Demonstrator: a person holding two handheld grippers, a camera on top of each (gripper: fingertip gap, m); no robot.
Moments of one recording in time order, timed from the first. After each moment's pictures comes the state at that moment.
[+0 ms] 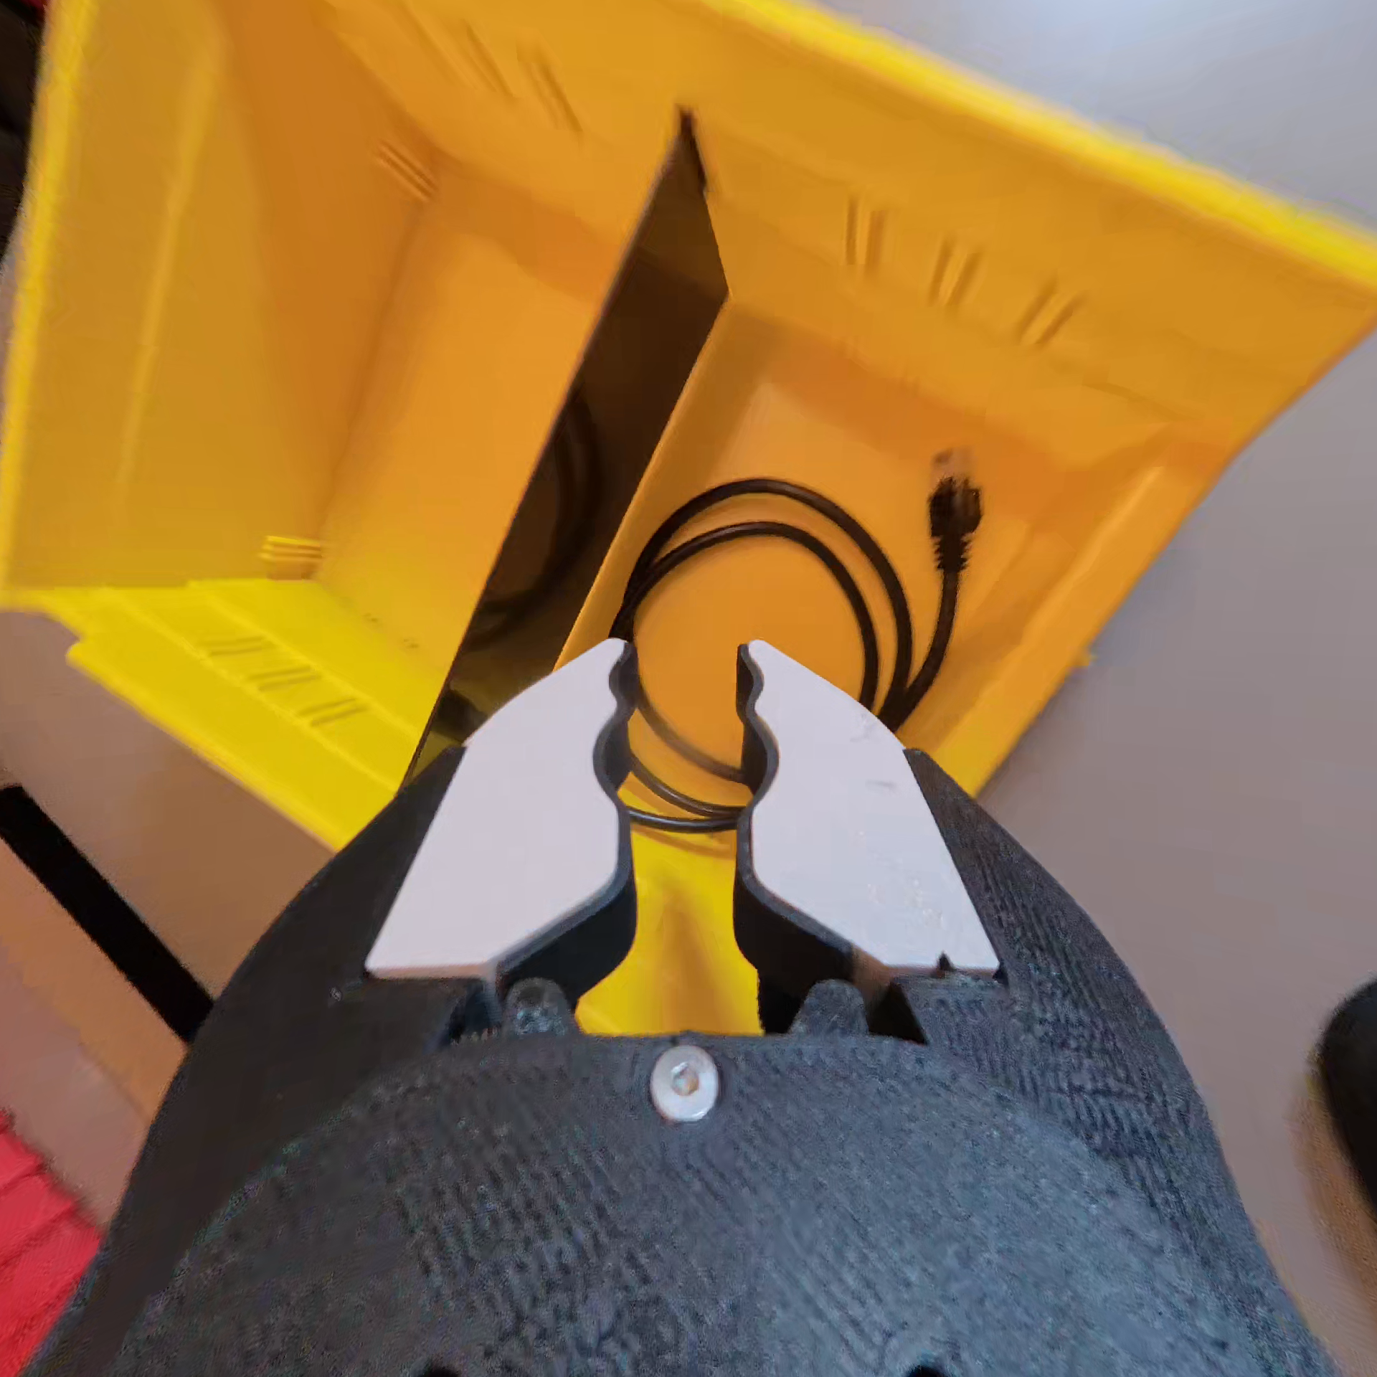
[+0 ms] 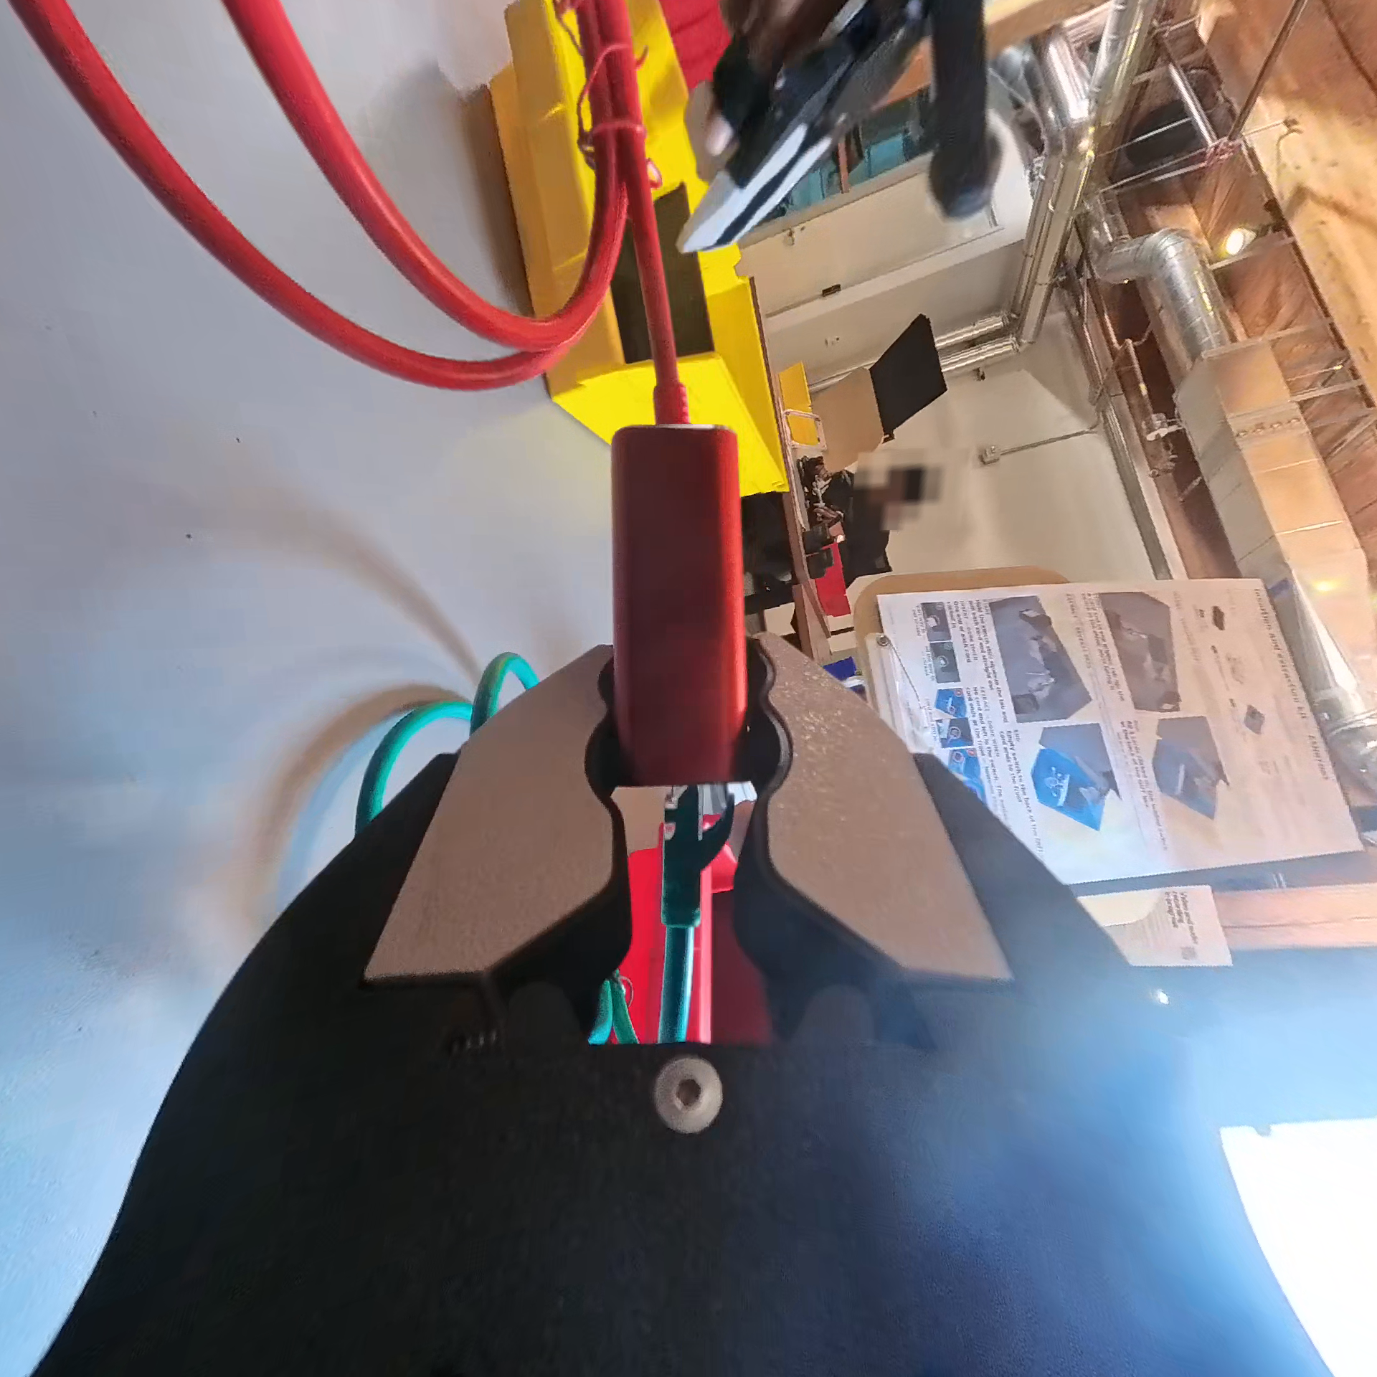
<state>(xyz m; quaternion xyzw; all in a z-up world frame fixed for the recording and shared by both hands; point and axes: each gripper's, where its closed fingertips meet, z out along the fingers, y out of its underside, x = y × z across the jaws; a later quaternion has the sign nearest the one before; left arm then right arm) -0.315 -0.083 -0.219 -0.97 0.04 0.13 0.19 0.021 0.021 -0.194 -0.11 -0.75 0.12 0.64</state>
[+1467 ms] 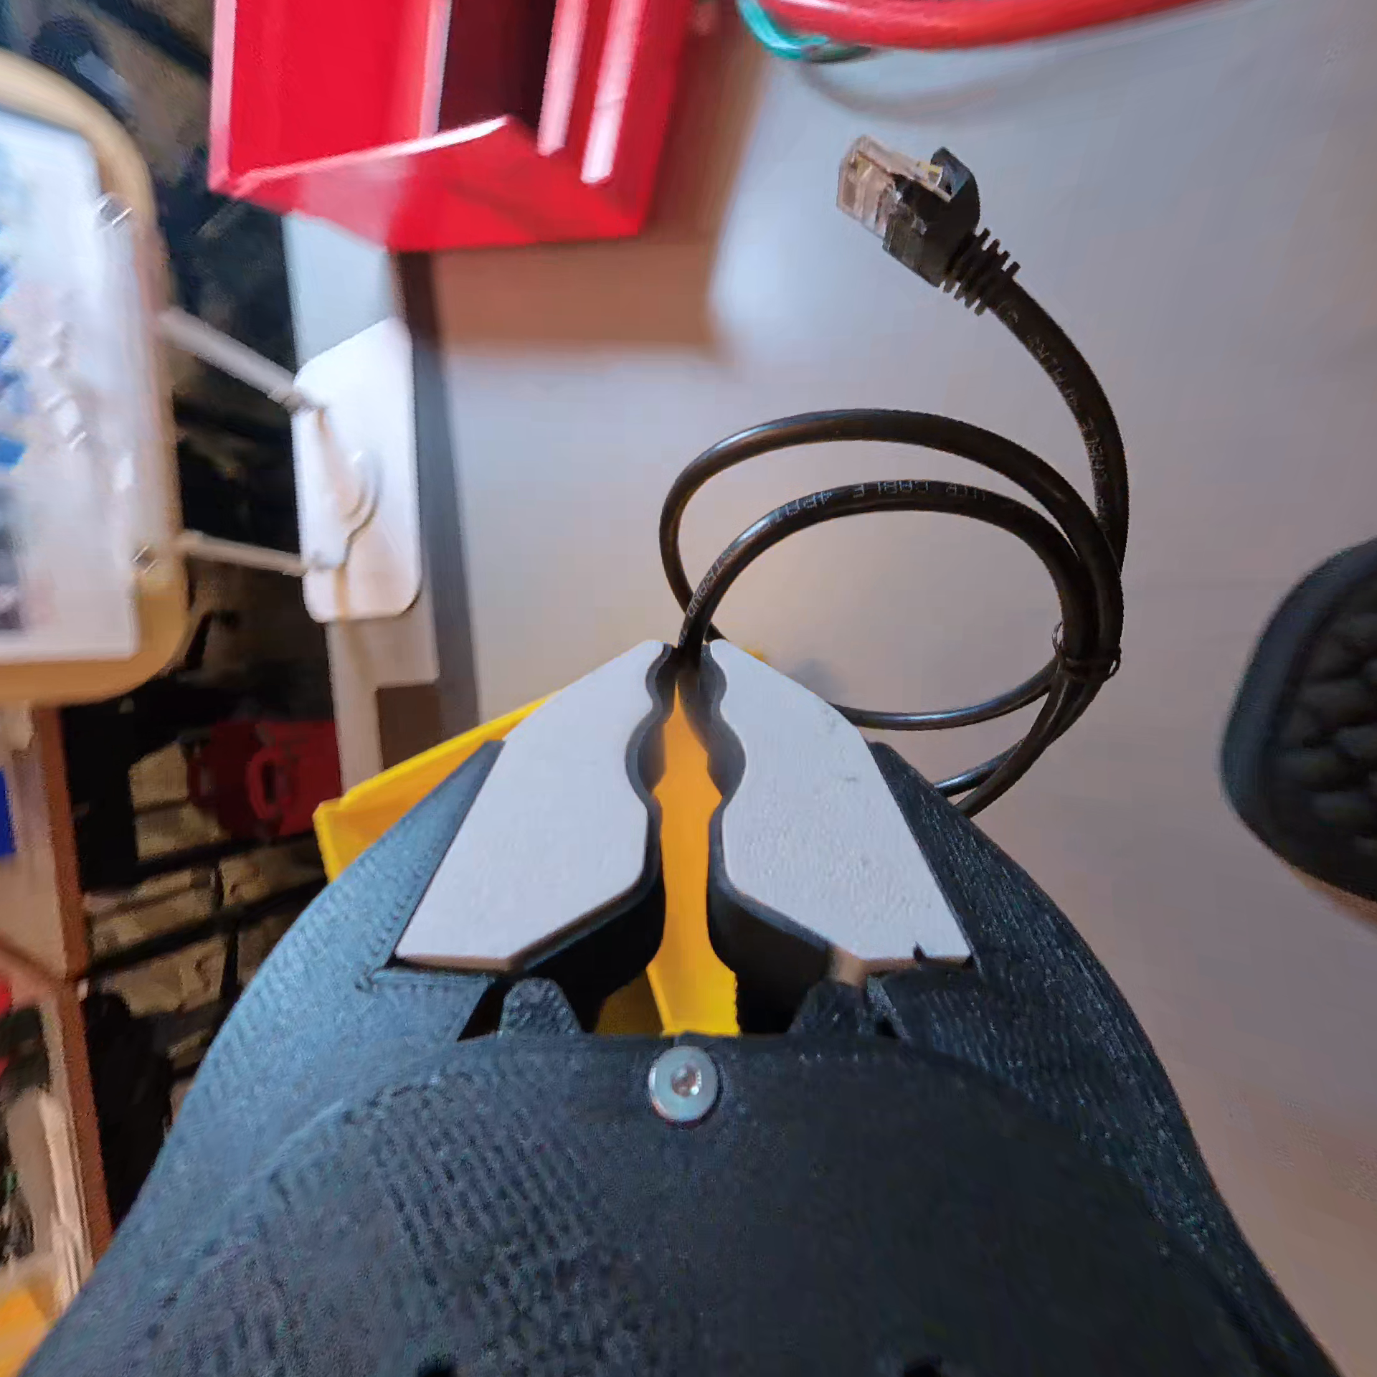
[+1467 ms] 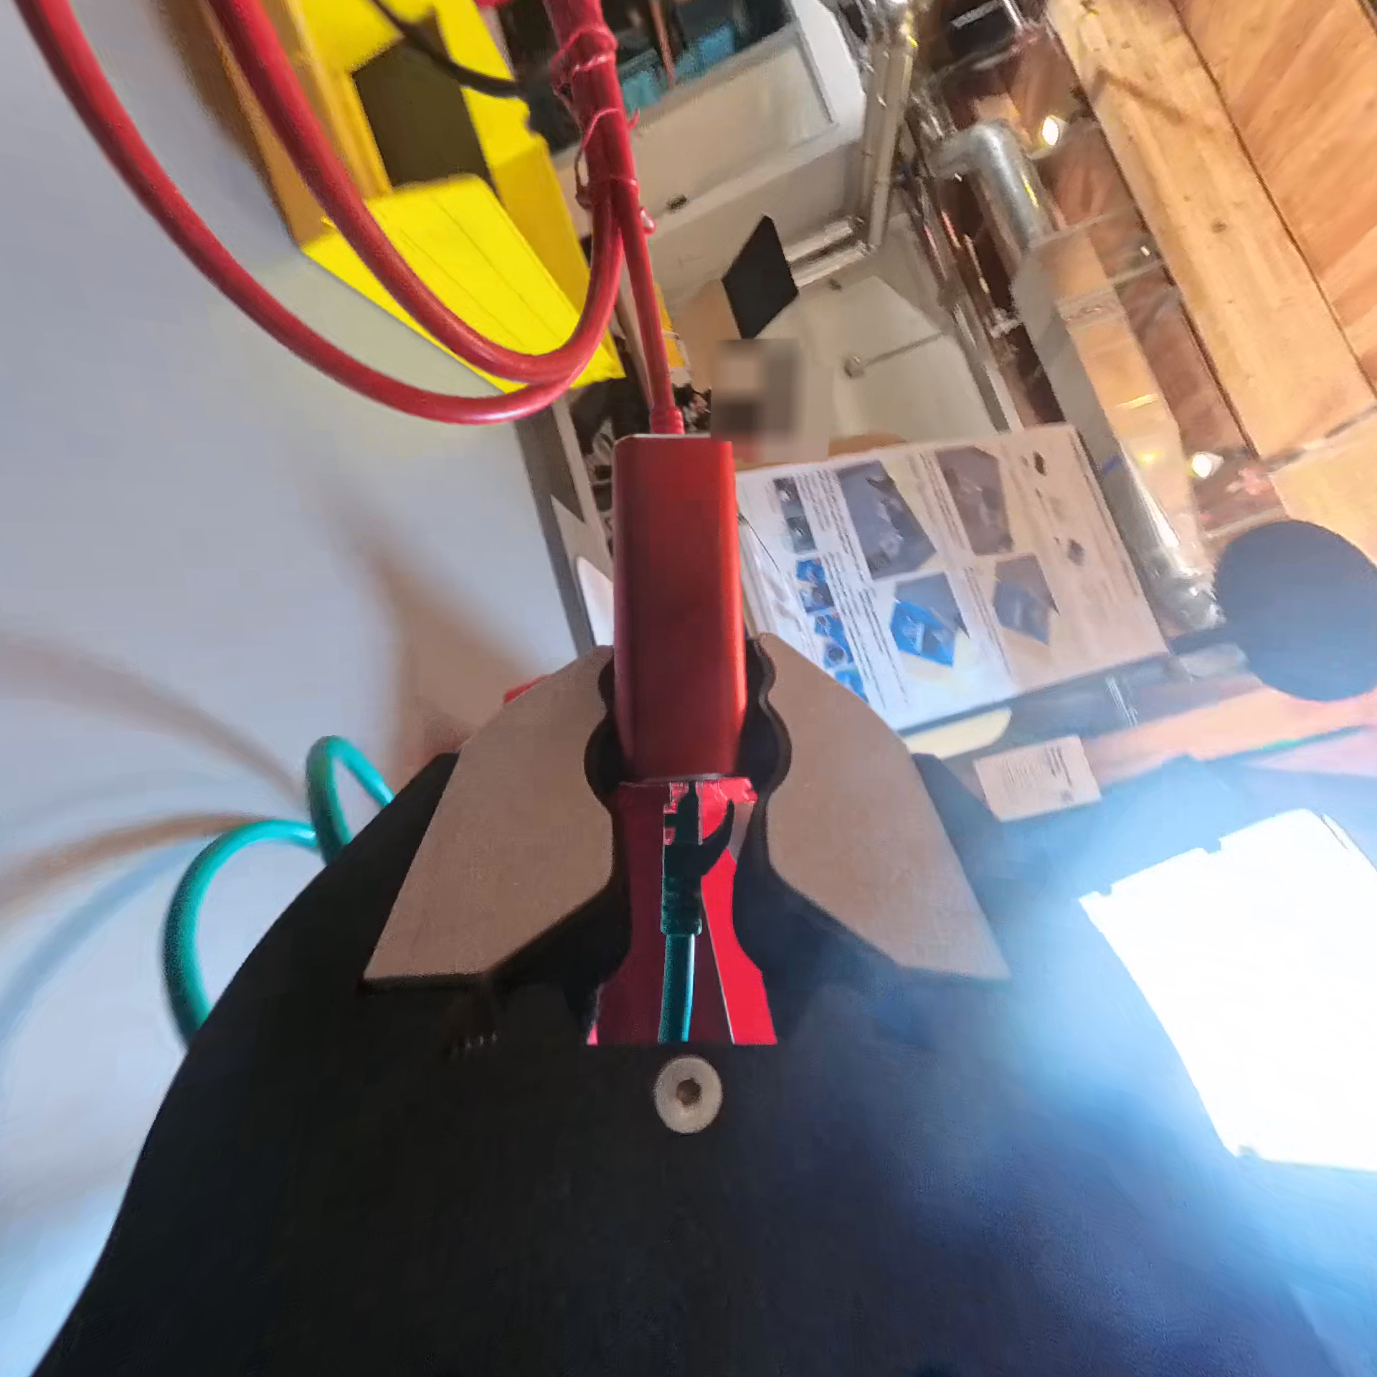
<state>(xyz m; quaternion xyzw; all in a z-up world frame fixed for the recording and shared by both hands) -0.151 -0.065 -0.136 -0.81 0.47 0.13 0.32 0.051 0.094 -0.150 -0.17 -0.68 0.09 0.71</state>
